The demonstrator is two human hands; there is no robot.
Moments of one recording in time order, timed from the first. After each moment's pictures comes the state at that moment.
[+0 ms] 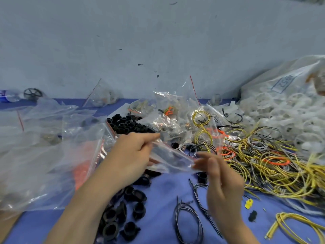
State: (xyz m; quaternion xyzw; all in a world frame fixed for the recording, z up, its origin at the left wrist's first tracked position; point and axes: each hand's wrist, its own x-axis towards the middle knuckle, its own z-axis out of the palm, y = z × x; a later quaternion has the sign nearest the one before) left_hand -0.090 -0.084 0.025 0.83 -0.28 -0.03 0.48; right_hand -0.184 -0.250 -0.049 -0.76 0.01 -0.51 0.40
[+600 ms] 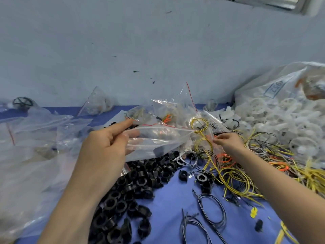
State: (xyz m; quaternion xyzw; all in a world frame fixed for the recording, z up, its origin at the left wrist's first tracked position) left_hand -0.075 -0.055 0.045 0.71 -0.22 0.06 0.66; right_hand -0.074 -0.413 -0.027 -0.82 0.33 -0.19 0.42
